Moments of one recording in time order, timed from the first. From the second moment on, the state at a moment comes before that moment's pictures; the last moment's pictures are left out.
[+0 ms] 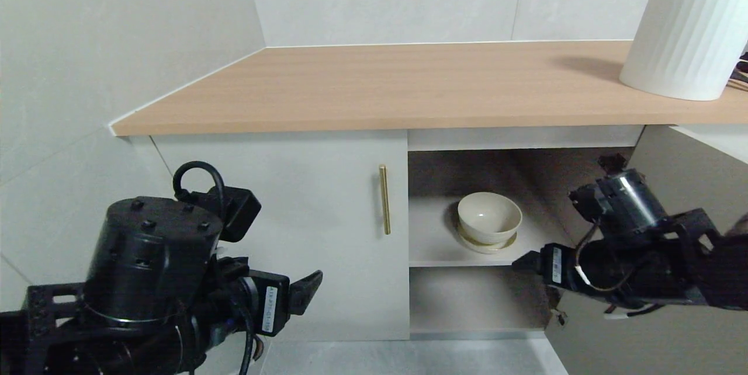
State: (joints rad) left arm -0.72 1.42 -0.64 -0.16 0.45 -0.30; right arm 0.52 1.65 -0.82 0.02 -0.17 0.65
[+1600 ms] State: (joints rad) left arm -0.71 1.43 -0.60 -0.16 0.45 -0.30; right arm 0.61 1.48 -0.68 0.03 -0.17 0.60
